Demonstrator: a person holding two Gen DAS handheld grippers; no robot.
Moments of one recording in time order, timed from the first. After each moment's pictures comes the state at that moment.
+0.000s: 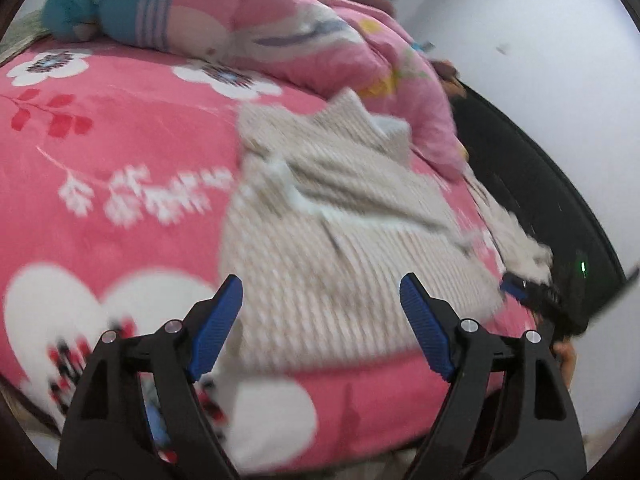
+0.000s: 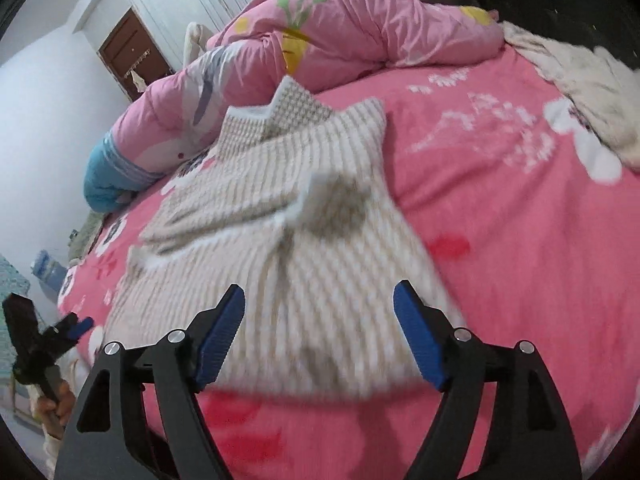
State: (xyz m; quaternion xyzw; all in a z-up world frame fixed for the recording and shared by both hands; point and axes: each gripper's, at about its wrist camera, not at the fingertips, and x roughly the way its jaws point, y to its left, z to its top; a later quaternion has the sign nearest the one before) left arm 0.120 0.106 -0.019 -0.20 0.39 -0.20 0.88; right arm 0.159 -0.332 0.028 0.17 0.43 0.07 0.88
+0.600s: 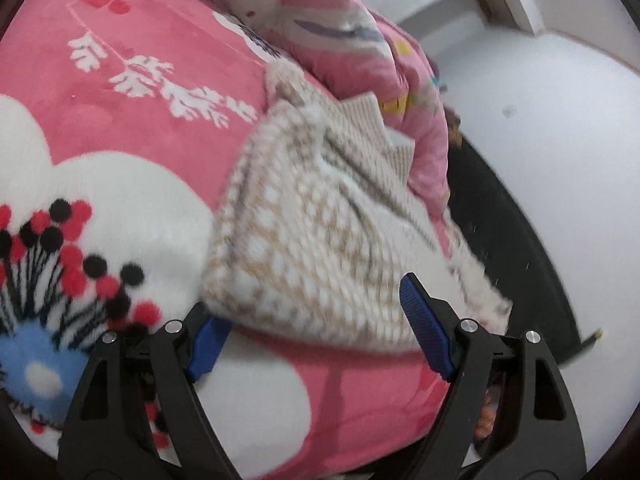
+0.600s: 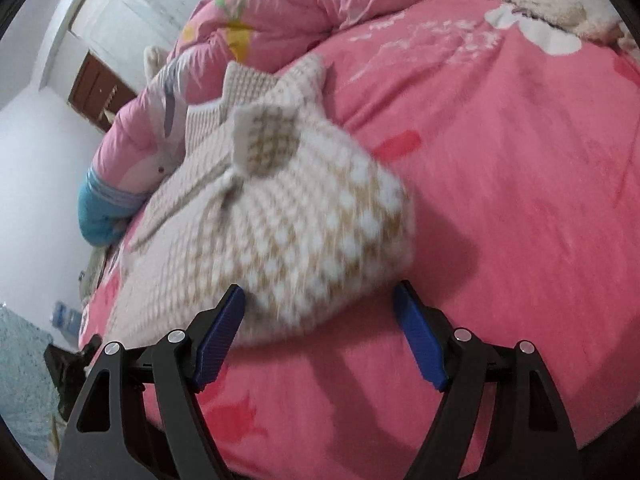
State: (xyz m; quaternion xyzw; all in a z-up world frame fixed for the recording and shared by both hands) left arm 0.122 0.123 -0.093 -0.37 0.35 -0.18 0.84; right arm 0.139 -0.357 -0.030 0.27 0.44 0.03 0.86
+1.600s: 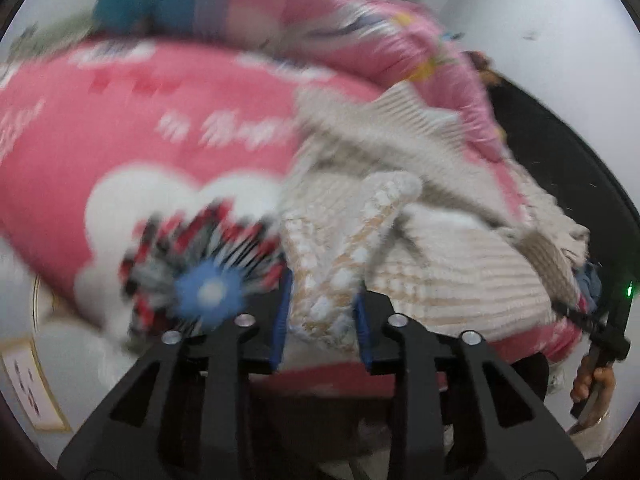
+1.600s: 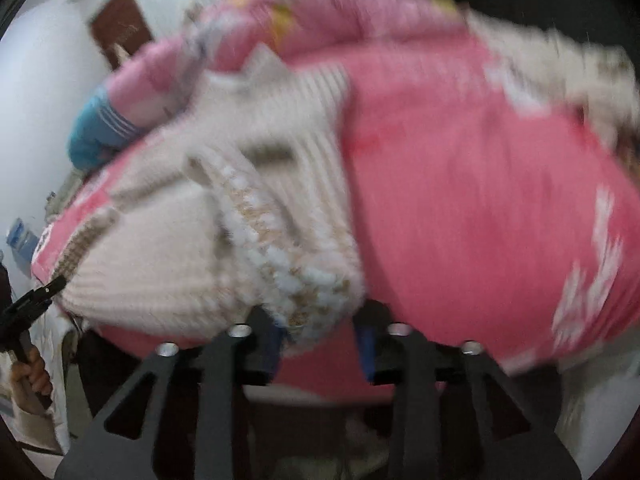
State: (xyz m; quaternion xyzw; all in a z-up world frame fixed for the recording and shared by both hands) left arm 0.044 0.147 -0.049 -0.19 0.42 -0.09 0.89; right arm 0.048 -0.348 0.006 0.13 0.48 0.02 0.87
